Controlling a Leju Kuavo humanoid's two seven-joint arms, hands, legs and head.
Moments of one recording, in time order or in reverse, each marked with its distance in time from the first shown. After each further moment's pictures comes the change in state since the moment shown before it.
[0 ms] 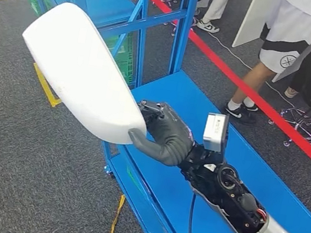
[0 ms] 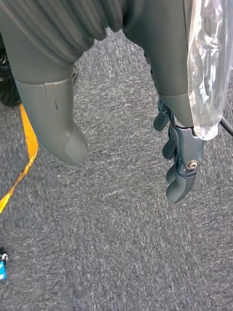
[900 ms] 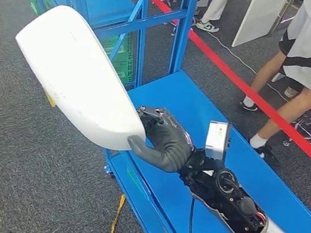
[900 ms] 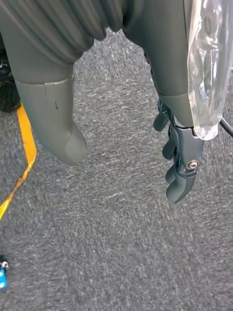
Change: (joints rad) left arm -0.014 0.004 -0.002 0.000 -0.041 0.002 0.036; right arm 0.021 0.000 0.016 -0.015 -0.005 0.006 -0.044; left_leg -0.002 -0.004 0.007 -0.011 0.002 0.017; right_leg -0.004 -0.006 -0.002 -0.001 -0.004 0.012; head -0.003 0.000
